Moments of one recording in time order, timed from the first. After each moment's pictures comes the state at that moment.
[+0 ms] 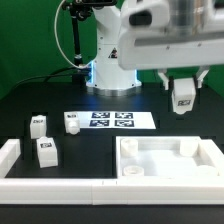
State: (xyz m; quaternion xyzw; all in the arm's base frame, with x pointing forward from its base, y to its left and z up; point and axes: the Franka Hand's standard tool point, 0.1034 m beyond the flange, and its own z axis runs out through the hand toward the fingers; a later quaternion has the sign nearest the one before) arm 0.576 0.087 0.147 -0.99 0.07 0.13 0.06
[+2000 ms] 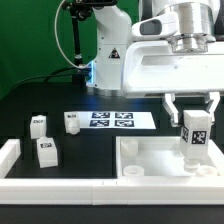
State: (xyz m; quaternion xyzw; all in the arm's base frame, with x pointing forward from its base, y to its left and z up) arm 0.642 0.087 0.109 -0.96 -0.04 -0.28 0.01
